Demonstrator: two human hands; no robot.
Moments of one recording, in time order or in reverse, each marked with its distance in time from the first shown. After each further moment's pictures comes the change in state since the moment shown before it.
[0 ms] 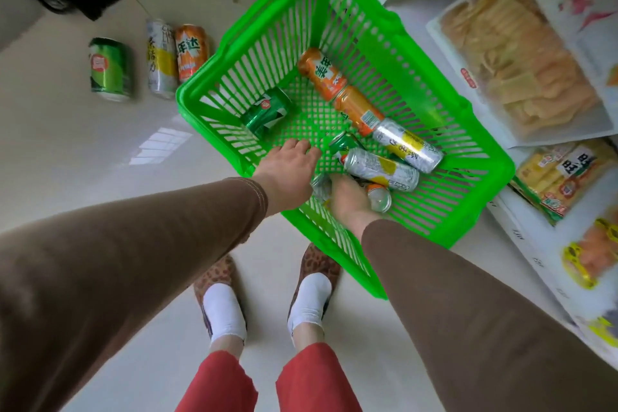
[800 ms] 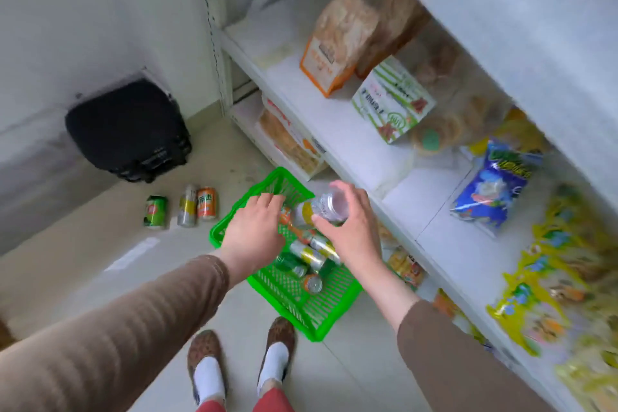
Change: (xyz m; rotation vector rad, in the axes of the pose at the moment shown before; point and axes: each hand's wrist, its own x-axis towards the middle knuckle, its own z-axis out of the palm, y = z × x) left_hand -0.213 0.051 -0.332 -0.219 0.391 -0.078; right_hand -0.313 -0.144 -0.390 0.507 0.684 -0.201
